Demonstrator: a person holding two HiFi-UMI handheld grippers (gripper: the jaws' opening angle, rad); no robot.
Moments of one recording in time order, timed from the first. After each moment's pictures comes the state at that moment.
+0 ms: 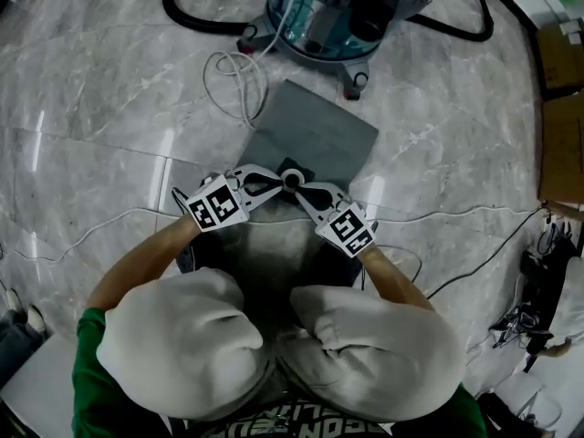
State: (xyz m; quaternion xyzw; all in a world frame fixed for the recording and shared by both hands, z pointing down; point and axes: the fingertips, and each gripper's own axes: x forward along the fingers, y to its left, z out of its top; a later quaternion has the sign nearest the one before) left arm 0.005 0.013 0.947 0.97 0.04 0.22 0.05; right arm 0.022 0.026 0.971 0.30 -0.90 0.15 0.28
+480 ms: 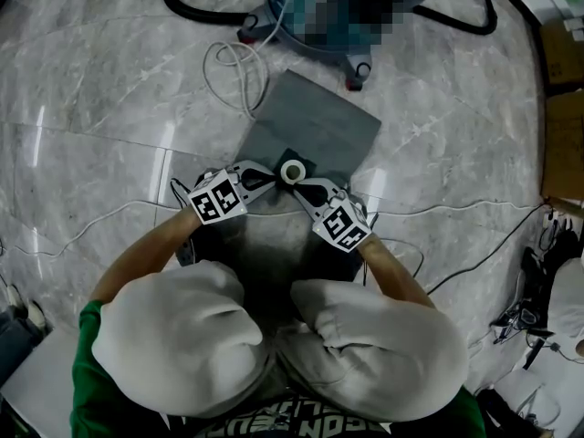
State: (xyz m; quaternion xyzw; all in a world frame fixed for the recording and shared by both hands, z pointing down) left arm -0.009 0.024 0.999 0.96 0.04 0.28 0.06; right arm 0.017 0.044 1.001 0.26 -0.90 0.10 0.34
